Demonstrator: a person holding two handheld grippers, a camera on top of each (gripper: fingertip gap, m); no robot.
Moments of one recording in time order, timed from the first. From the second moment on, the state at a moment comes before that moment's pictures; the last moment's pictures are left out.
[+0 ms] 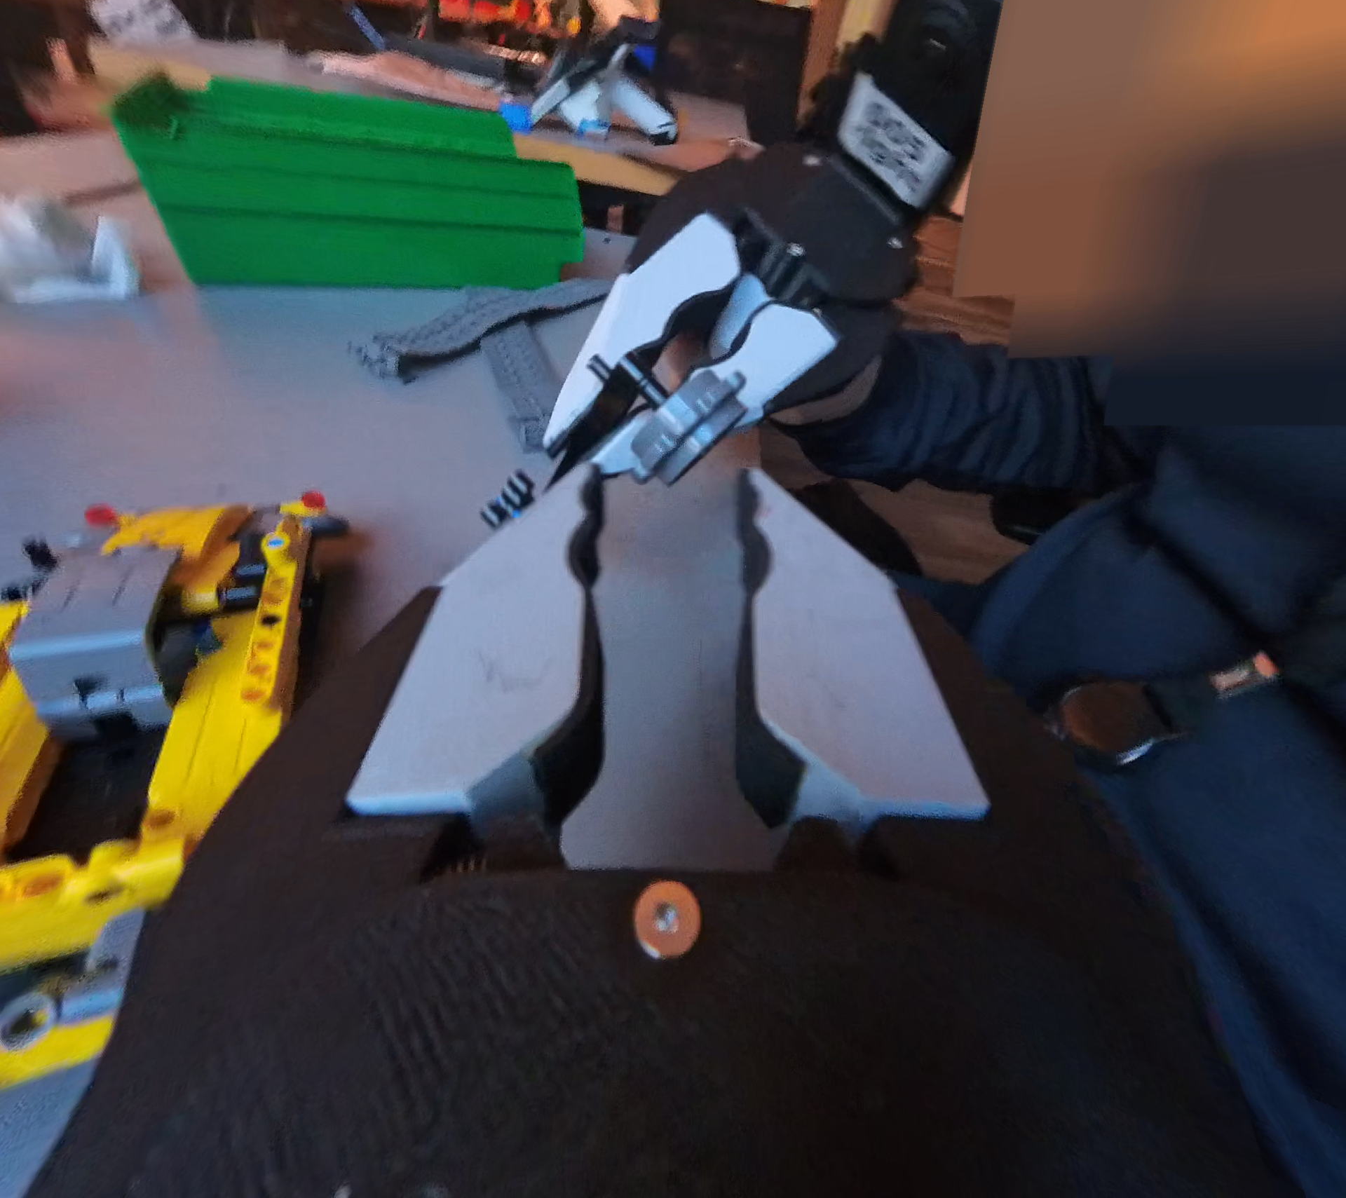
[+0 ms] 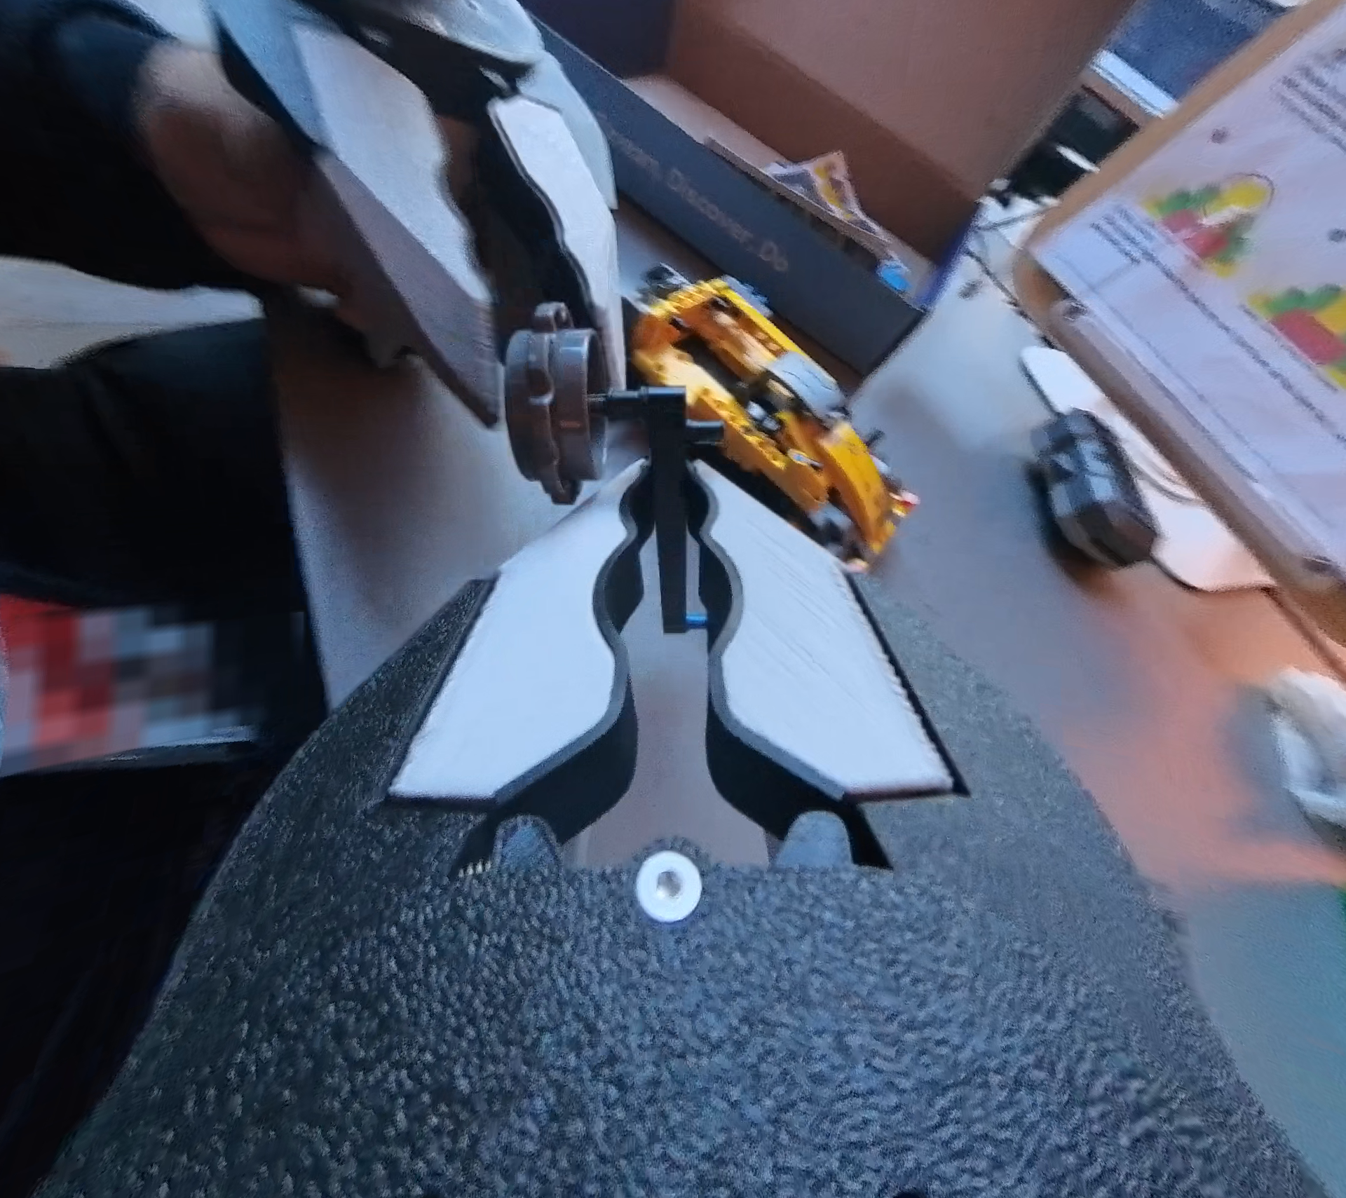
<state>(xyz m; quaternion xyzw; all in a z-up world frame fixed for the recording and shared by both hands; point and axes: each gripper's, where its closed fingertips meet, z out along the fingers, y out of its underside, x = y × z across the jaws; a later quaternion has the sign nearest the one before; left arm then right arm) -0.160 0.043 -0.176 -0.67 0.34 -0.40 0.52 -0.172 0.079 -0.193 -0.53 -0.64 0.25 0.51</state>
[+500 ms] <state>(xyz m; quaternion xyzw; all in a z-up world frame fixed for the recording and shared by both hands) -0.151 0.053 -0.193 -0.74 0.21 -0.43 0.47 -0.172 0.089 -0.196 -0.46 -0.65 -0.03 0.60</state>
